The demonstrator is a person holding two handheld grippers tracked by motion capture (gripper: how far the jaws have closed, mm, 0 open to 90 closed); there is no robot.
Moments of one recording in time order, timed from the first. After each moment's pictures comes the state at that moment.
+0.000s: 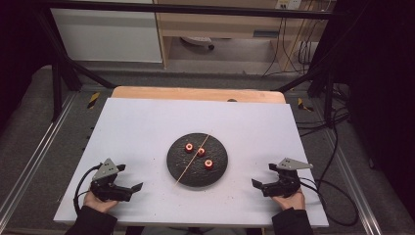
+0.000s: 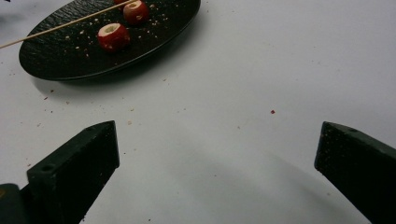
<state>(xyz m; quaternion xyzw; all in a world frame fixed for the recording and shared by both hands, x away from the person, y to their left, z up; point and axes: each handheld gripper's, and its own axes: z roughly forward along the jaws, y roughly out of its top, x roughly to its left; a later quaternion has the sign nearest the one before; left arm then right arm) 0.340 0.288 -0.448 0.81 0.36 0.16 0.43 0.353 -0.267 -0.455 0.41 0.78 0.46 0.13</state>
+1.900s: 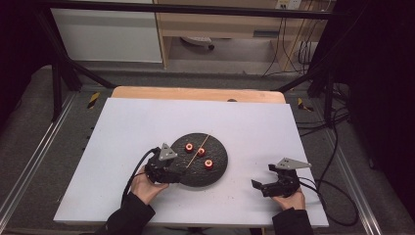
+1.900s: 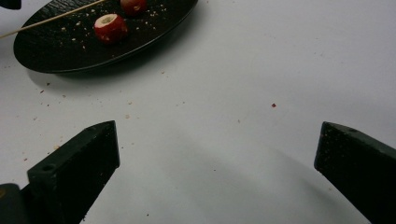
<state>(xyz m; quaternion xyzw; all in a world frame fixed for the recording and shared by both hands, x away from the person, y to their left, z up) 0.375 0.136 -0.411 0.85 0.35 0.16 0.36 0.355 -0.266 -0.456 0.41 0.79 0.45 0.12</state>
